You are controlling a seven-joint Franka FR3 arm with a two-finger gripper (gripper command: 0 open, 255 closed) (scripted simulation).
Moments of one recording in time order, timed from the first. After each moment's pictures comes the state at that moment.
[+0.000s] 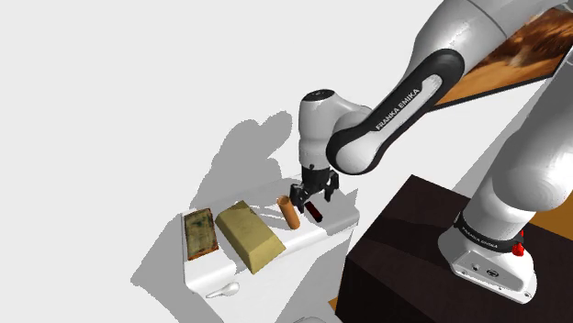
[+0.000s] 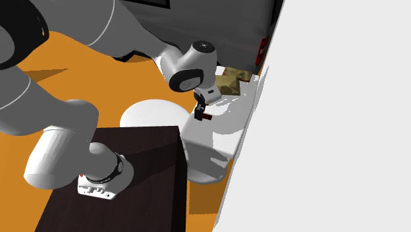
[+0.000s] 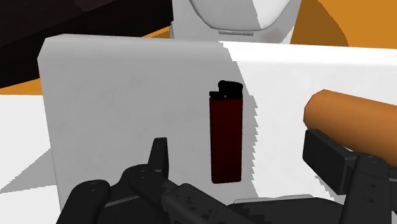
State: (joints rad) arm -0.01 -0.04 0.57 -2.55 0.10 2.51 0.81
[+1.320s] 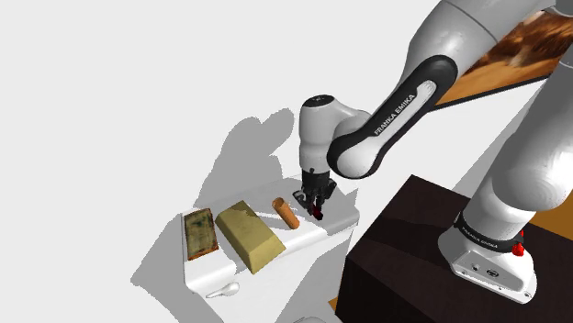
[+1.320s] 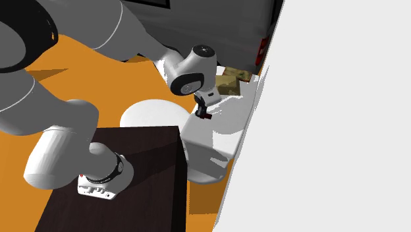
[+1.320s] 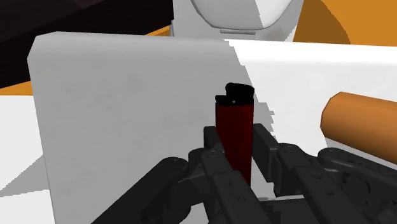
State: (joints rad) arm -0.01 -0.01 0.57 -2.56 0.07 2.55 0.83
